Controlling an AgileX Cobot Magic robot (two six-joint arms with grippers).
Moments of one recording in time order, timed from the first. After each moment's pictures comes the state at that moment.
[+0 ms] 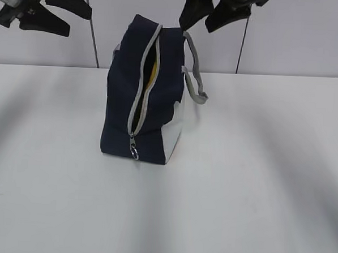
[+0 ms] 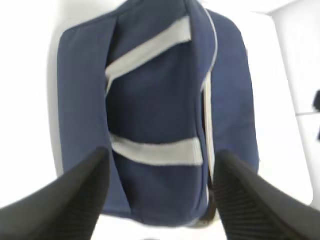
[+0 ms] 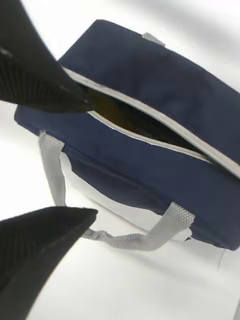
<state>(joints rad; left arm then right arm) -0.04 1.79 -1.63 -0.78 1.03 0.29 0.31 2.00 -2.07 0.30 1.17 -0.20</state>
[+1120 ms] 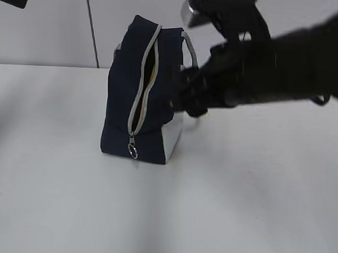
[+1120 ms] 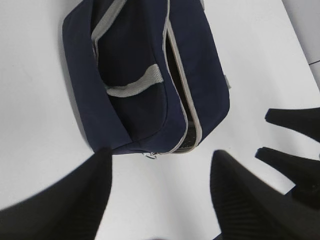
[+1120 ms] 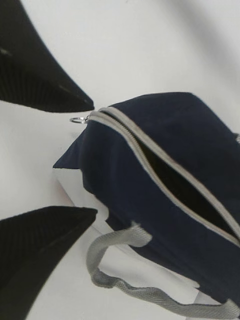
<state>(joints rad) -0.04 1.54 -1.63 -0.60 1.24 0.29 0.59 1.50 -1.08 0.09 0.28 -0.19</state>
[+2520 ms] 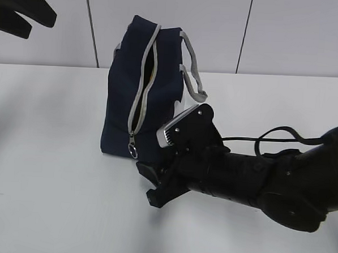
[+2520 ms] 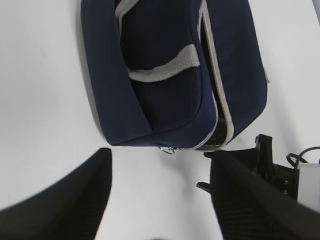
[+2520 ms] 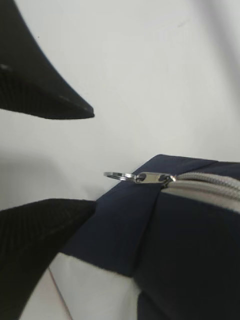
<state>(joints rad) -0.04 1.54 -1.49 -0.59 1.13 0.29 0.60 1.88 -0.72 -0.39 -0.62 0.13</state>
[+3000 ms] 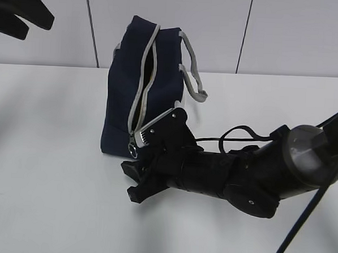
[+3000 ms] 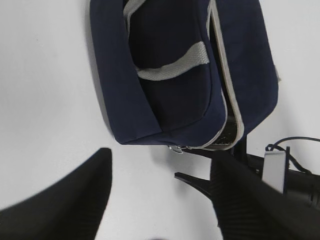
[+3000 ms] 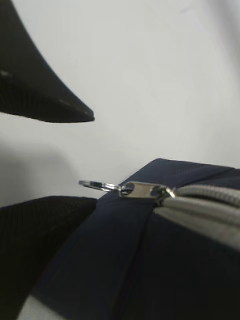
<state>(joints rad) -0.04 1.54 -1.49 -0.56 1.13 0.29 0.62 2.04 -0.88 -0.41 -0.61 0.16</state>
